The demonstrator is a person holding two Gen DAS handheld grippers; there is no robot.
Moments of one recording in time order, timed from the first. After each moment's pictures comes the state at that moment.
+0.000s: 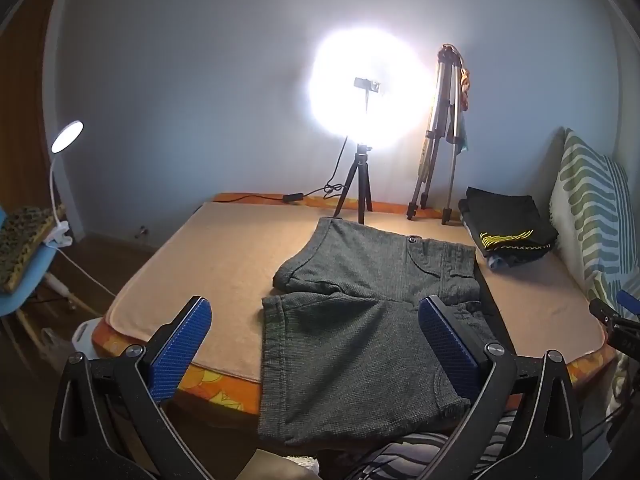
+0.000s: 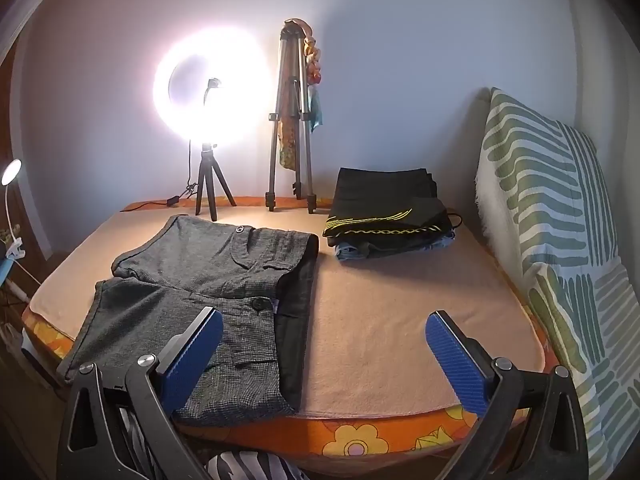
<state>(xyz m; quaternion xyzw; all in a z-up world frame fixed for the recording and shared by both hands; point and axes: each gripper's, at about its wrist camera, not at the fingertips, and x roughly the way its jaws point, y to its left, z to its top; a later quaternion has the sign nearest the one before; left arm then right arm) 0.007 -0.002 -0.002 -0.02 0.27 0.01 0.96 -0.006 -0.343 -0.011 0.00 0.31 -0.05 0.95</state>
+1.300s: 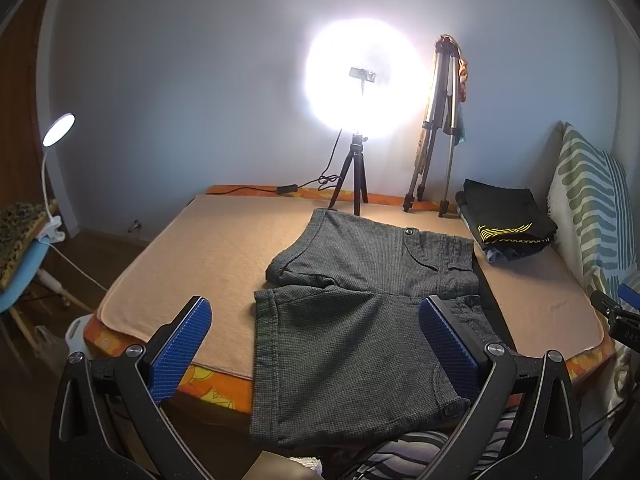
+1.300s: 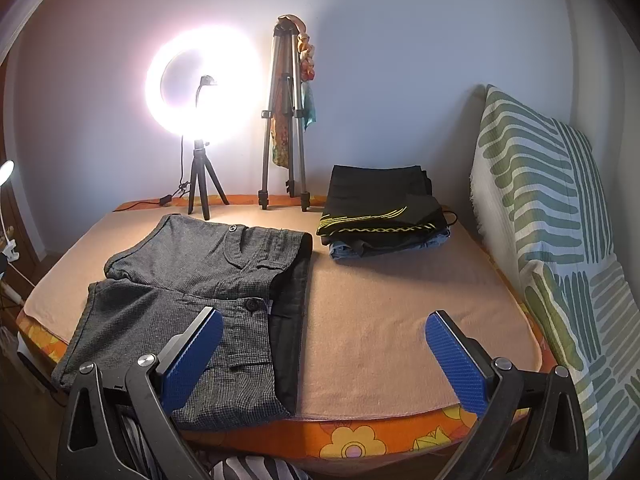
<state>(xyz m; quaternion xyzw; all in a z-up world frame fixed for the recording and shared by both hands) 0.016 -0.005 -0.013 -0.03 0.28 0.00 0.96 -0.002 -0.342 -0.014 0.00 0.31 -0.06 0.95</state>
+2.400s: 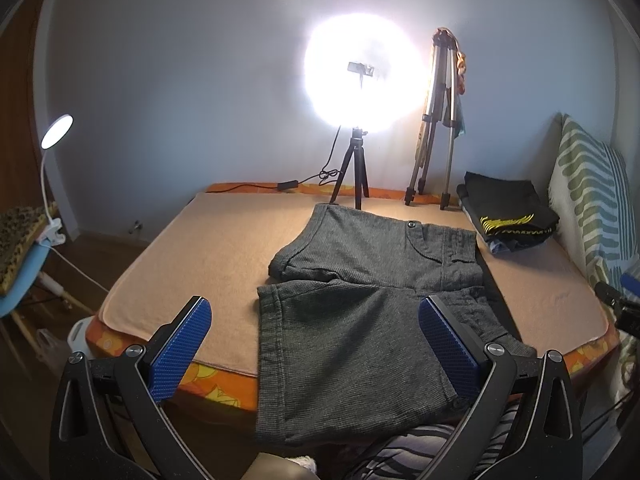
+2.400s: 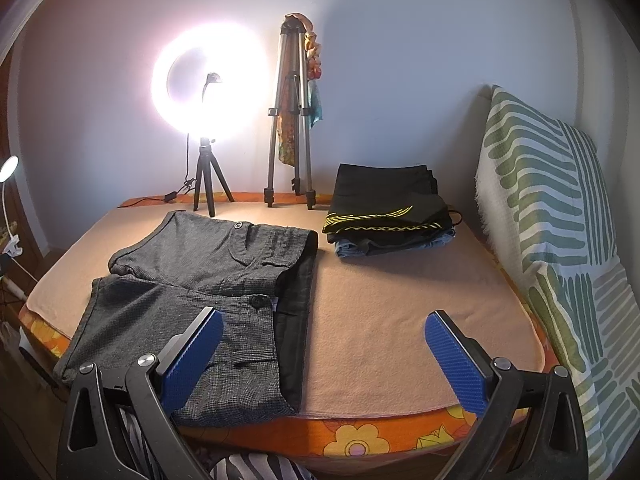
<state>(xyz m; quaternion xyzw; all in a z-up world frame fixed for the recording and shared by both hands) 0.017 -0.003 -0.021 -0.01 0.29 0.00 0.96 0.000 -0.335 -0.014 0.00 0.32 -0.05 0.95</state>
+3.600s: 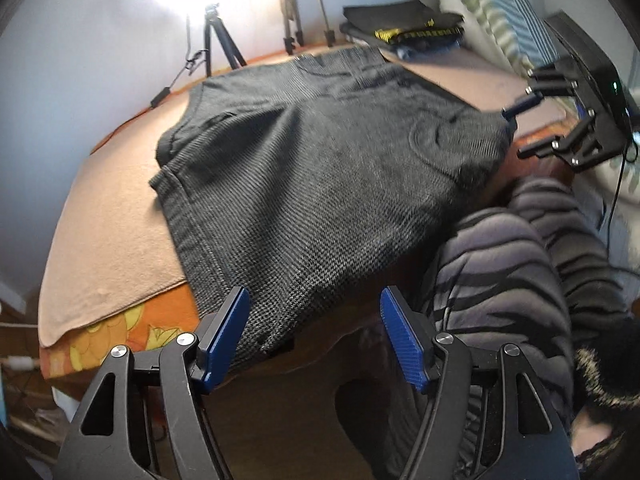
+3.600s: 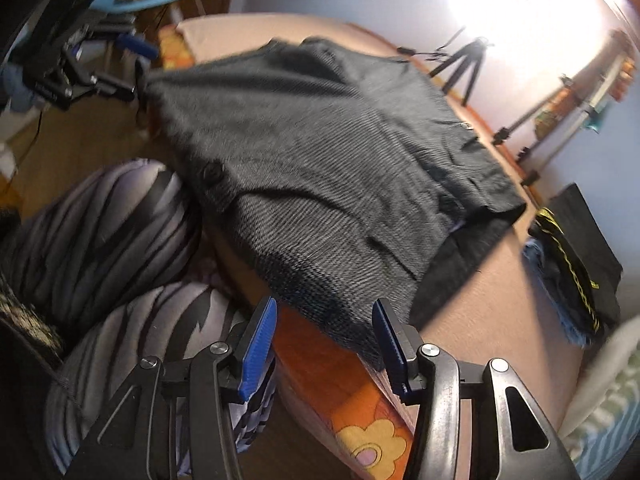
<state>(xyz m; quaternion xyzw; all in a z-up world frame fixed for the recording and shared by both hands) 0.003 -0.016 -0.156 0.18 0.44 -0.20 0.86 0.019 -0.258 -0.146 -0.34 0.45 0.30 0.77</state>
